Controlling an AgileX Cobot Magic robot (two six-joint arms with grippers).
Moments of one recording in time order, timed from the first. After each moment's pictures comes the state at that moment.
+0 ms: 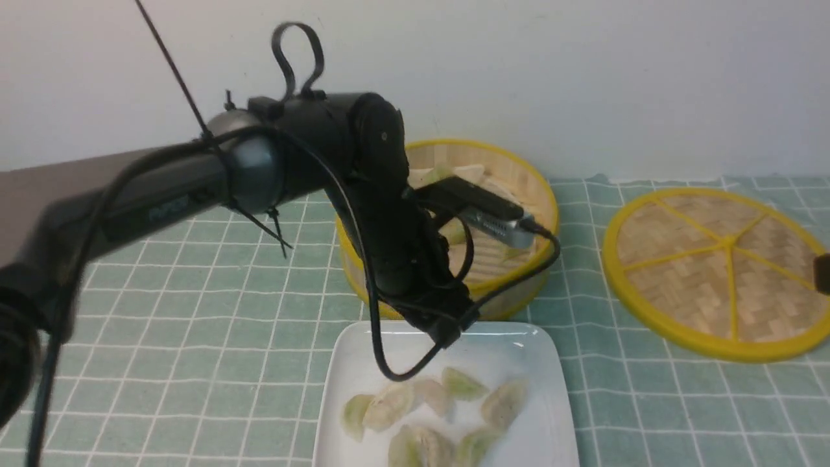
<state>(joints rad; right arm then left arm) 0.02 0.88 -0.96 0.46 1.09 -0.27 -0.54 1.94 -1.57 -0.30 1.05 0.34</state>
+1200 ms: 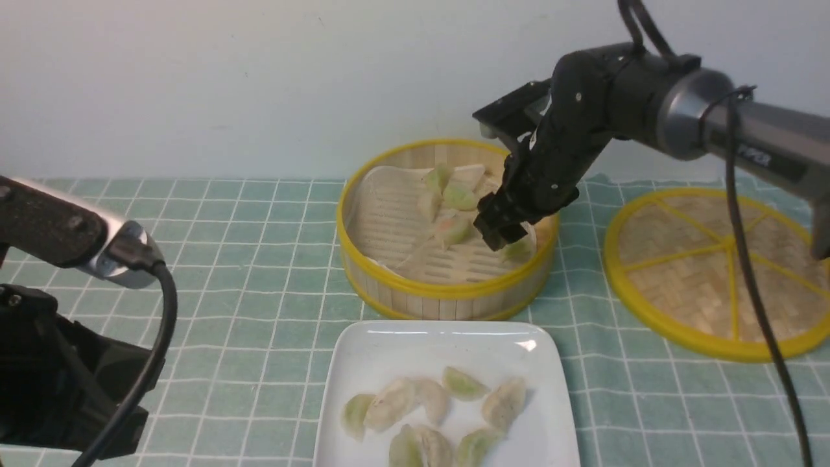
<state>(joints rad) 0.42 2.22 -1.89 0.07 1.03 -0.27 -0.25 0.84 -0.83 -0.26 0.98 0.25</state>
